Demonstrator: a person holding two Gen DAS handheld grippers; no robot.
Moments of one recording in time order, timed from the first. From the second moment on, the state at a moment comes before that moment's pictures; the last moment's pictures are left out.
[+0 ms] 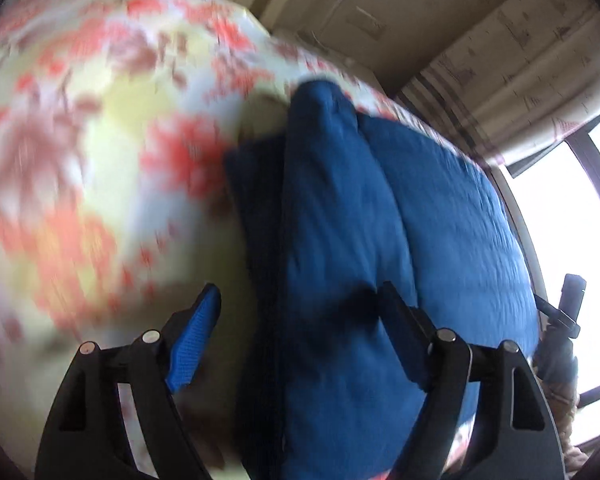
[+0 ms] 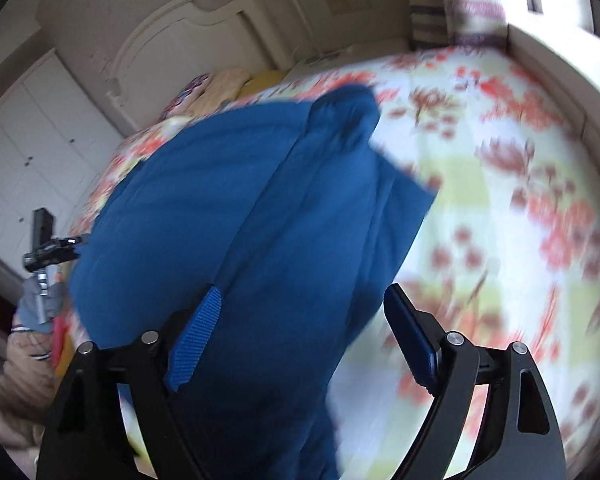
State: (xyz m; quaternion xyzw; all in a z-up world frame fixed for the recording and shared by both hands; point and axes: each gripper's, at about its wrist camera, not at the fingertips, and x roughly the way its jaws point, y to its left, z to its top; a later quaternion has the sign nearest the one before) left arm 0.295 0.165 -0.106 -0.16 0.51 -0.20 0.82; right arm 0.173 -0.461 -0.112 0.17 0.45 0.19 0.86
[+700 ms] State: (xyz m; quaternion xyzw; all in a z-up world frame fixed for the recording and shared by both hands) left arm 0.167 0.142 -0.044 -0.09 0.43 -0.16 0.89; right arm 0.069 -0.443 -0.044 0.08 0.35 0.10 0.93
